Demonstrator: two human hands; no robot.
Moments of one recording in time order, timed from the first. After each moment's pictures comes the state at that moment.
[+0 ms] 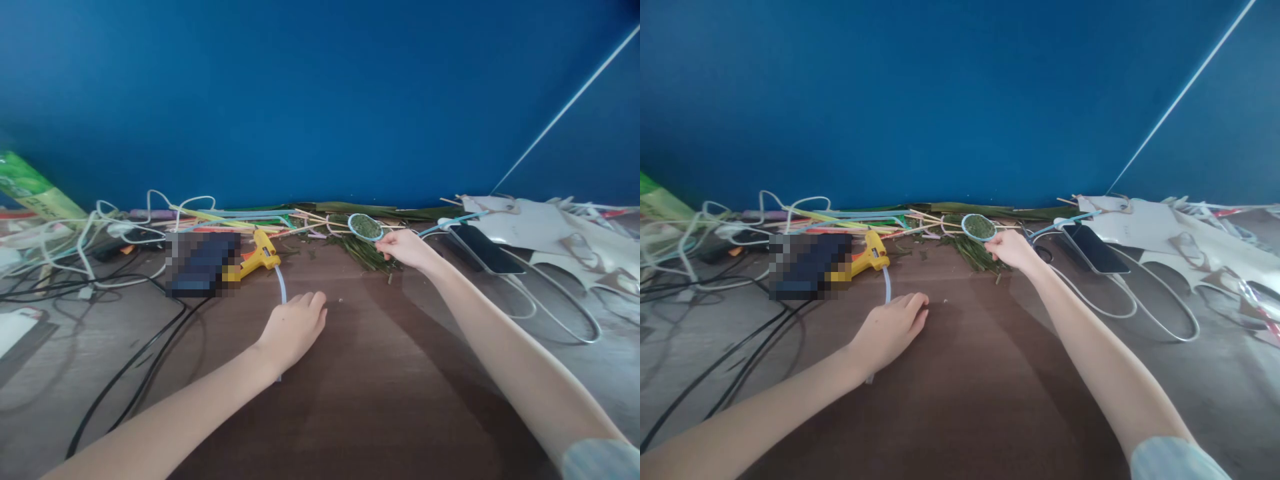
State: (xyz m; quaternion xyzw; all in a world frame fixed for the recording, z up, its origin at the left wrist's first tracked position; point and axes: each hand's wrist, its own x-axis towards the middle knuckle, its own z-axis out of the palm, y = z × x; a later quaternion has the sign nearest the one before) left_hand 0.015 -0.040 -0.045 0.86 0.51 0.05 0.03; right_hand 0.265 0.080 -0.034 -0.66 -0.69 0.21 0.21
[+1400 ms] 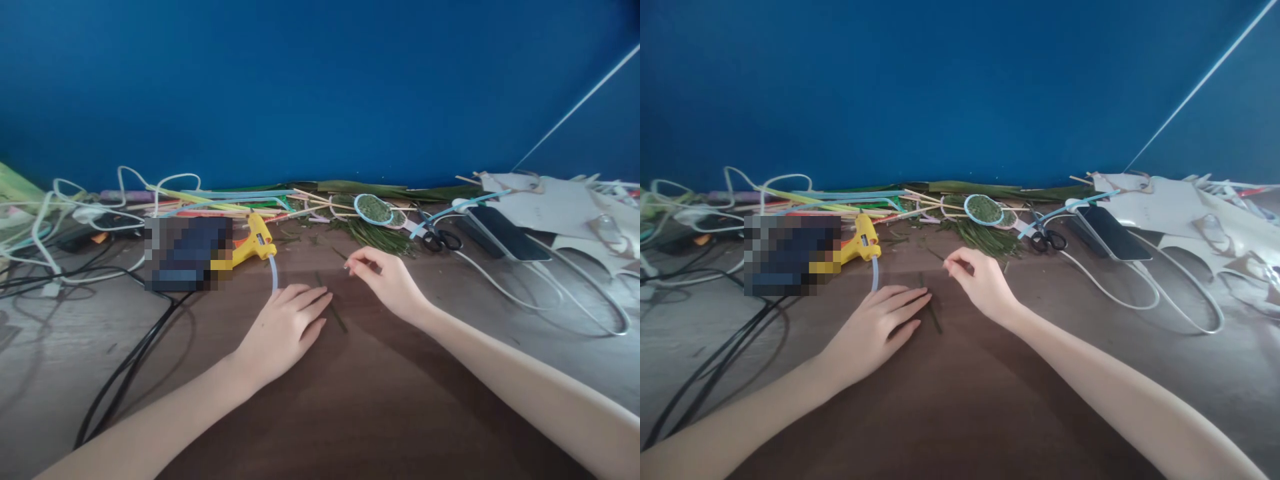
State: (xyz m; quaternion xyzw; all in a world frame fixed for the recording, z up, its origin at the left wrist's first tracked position) left_hand -0.015 -0.035 -0.058 0.90 0.39 0.17 0.05; right_hand 0.190 0.004 -0.051 -0.52 -0.72 0.26 0.37
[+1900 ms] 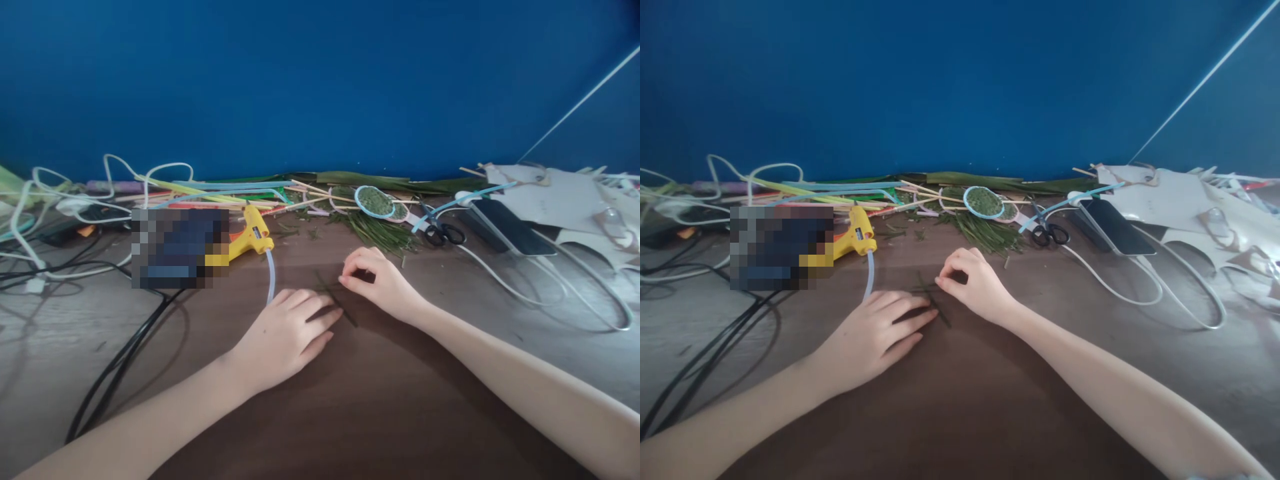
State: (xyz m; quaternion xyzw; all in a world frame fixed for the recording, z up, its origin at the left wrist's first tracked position) left_hand -0.017 -0.040 -0.056 0.94 0.29 0.15 0.04; right_hand 0.191 0.003 -0.060 -0.47 -0.78 0.24 0.32
